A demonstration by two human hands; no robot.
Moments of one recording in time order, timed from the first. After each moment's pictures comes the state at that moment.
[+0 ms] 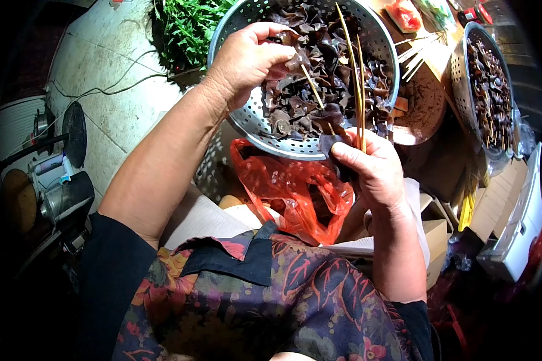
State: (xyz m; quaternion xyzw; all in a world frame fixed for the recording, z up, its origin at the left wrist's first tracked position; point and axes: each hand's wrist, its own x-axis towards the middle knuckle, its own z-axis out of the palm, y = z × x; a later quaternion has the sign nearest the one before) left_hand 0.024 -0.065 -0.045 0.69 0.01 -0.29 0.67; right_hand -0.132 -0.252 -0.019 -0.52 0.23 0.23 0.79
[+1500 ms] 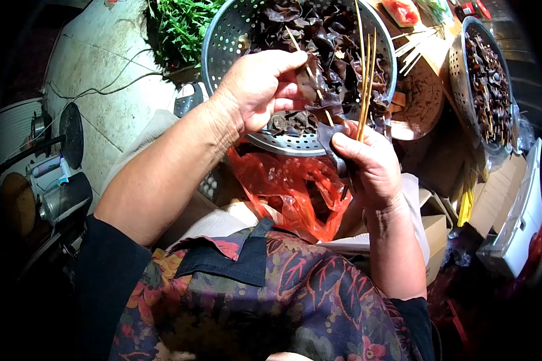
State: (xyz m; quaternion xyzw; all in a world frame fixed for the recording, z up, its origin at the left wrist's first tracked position) left_hand -0.008 -0.081 -0.036 0.50 0.16 -0.41 0.75; right_hand -0.129 -0.245 -0.019 -0.41 0.27 0.21 0.85
